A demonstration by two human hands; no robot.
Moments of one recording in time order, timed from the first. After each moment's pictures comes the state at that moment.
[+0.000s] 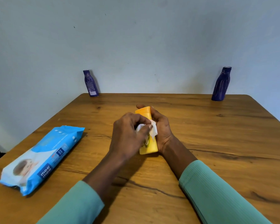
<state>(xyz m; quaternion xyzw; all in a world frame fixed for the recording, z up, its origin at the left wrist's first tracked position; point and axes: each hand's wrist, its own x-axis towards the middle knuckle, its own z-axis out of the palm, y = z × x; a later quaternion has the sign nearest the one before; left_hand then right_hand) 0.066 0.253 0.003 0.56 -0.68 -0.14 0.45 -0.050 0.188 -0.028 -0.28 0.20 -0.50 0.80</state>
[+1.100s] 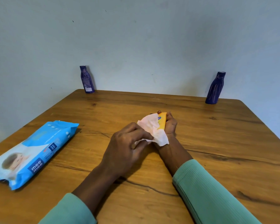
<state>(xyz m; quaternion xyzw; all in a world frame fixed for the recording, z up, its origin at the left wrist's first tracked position) 0.077 0.276 -0.020 0.40 -0.82 -0.04 0.41 -0.068 0.171 -0.040 -0.04 0.26 -0.63 0.73</state>
